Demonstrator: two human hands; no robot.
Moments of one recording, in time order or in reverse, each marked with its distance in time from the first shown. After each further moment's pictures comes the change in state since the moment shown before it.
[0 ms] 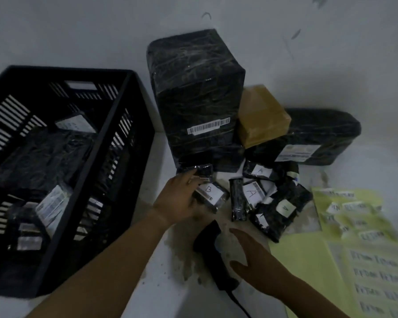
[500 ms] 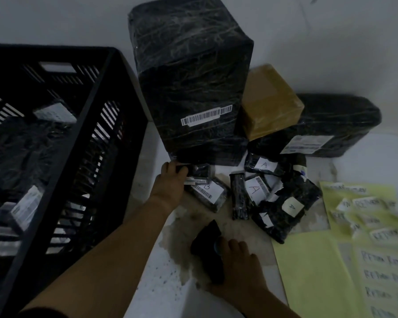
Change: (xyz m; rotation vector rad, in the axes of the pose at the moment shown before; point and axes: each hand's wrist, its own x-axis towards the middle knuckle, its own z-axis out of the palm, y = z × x) left_hand 0.048 -0.035 0.041 0.268 -0.177 -0.333; right_hand 0.040 -0.008 0.053 -0.401 -0.028 0.172
